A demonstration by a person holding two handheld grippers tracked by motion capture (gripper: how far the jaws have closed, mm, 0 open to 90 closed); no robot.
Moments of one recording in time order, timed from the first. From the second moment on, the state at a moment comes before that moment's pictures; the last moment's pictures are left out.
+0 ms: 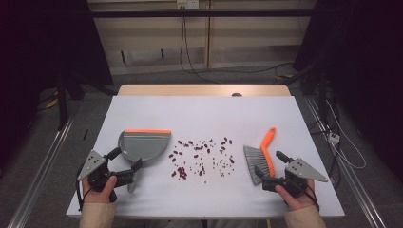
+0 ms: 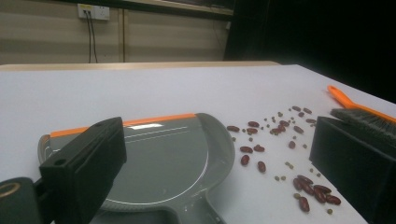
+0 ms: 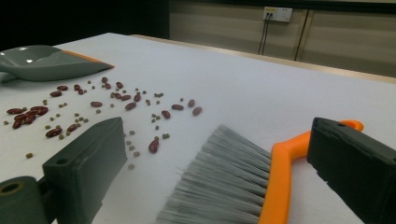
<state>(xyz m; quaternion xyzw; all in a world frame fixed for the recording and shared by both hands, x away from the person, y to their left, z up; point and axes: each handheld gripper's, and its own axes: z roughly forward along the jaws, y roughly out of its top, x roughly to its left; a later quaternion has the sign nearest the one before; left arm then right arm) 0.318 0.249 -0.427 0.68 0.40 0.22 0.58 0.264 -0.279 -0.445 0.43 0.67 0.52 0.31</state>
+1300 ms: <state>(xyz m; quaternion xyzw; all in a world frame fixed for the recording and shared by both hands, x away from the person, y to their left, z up) 0.320 0.247 -0.427 0.68 0.40 0.21 0.57 0.363 -0.290 -0.453 0.62 0.67 0.34 0.23</state>
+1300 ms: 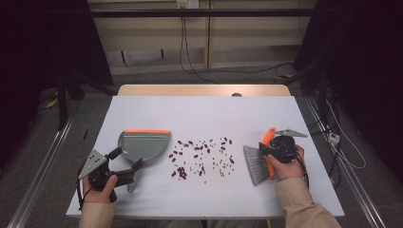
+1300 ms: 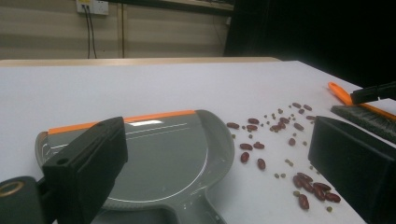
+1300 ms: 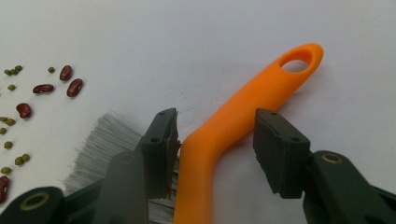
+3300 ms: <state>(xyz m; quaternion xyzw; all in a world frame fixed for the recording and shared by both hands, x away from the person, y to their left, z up) 0.323 0.242 -0.413 0.68 0.39 0.23 0.58 0.381 -0.282 -0.452 0.60 0.73 0.29 0.17</state>
